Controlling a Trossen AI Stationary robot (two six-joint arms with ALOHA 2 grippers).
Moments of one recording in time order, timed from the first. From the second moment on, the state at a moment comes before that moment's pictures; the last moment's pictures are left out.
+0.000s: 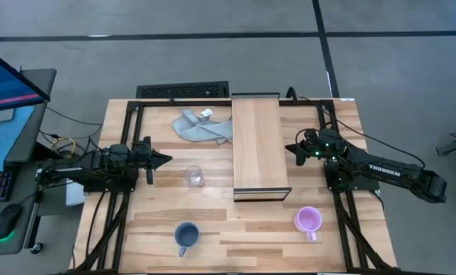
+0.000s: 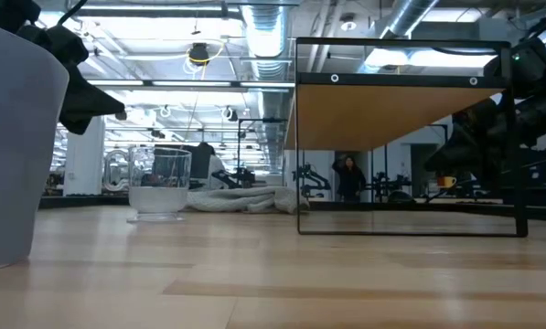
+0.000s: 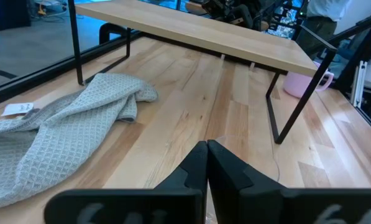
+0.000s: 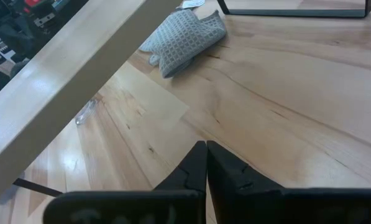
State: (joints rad) left arm 0.07 0.01 0.10 -0.31 -0.12 -0.24; right arm -0.56 0.48 0.01 0.03 -0.24 0.49
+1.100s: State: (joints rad) left arm 0.07 0.01 0.10 -0.14 -0.38 -0.14; right arm -0.56 0.49 0.01 0.03 -0.24 0.49
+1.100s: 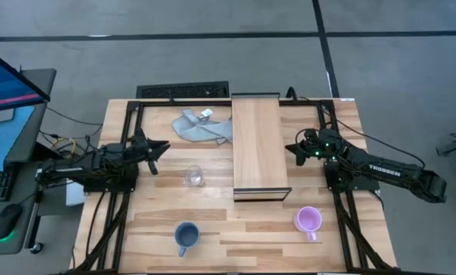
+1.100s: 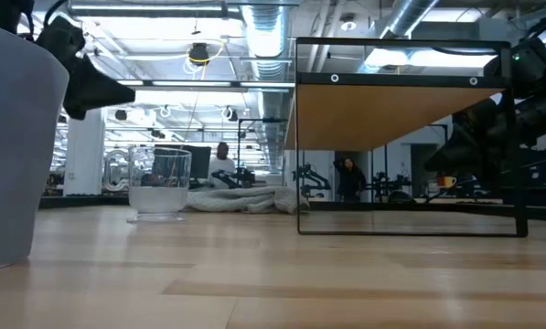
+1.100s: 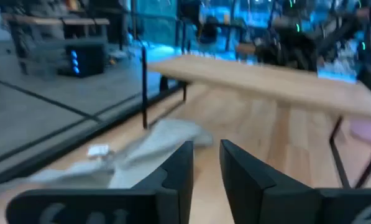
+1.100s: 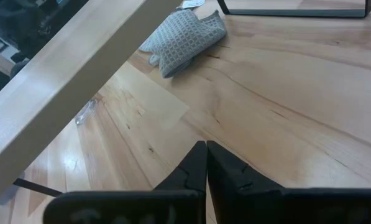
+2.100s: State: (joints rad) left arm 0.07 0.41 0.37 0.13 -0.22 -0.01; right arm -0.57 0.48 0.01 0.04 -0.22 0.49
